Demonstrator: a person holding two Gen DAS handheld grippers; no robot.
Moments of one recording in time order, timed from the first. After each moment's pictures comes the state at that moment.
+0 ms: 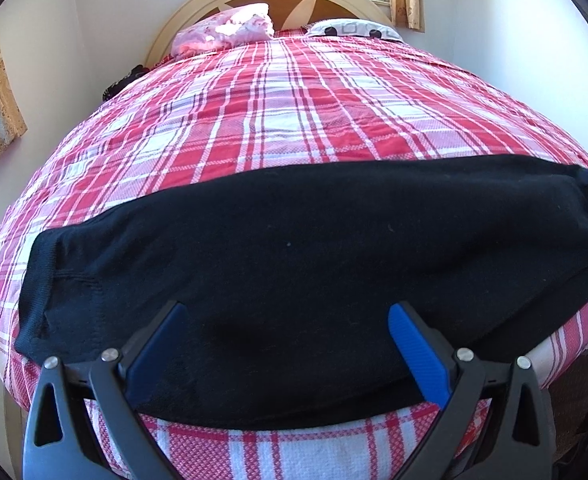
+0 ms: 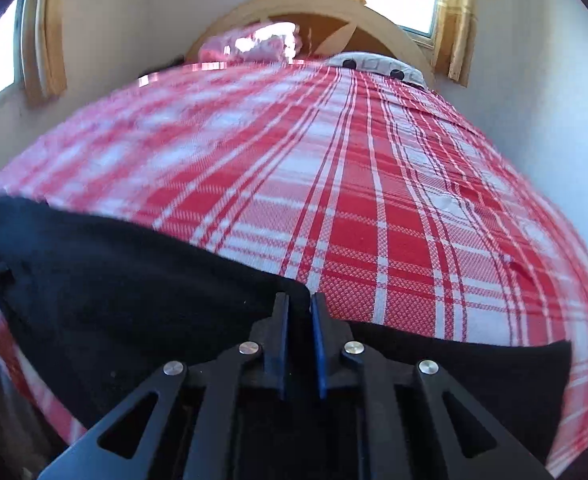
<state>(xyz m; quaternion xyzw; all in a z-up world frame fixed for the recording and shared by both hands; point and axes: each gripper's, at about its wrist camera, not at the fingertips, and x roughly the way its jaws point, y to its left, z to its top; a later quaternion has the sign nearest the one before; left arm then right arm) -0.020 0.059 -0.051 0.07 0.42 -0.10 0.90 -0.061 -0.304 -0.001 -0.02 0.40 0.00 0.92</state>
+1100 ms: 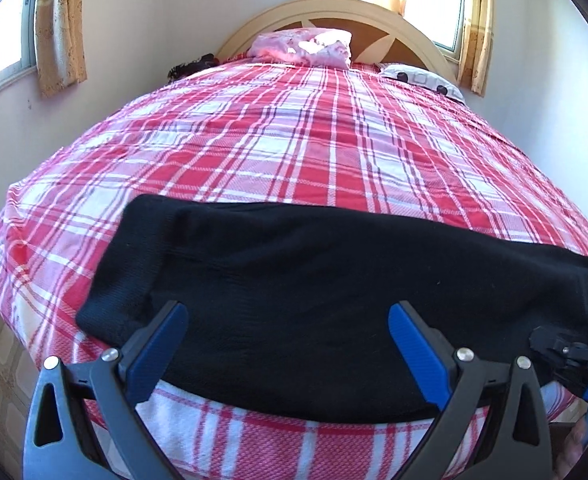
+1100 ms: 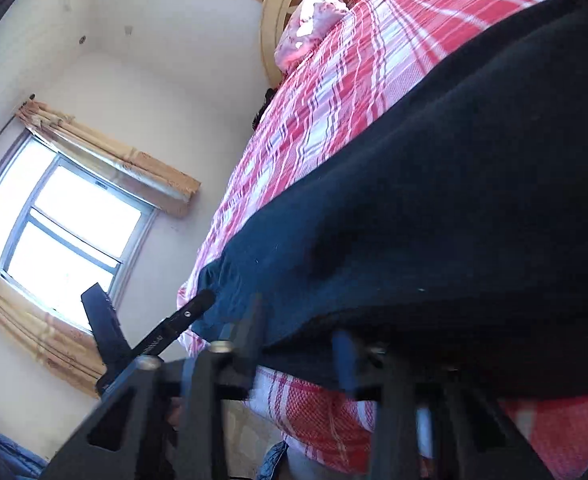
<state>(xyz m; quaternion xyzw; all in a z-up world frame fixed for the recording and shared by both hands) -0.020 0.161 -0.036 -0.04 0.38 -0.02 0.92 -0.044 -0.124 -0.073 0.38 0.39 0.22 0.81</state>
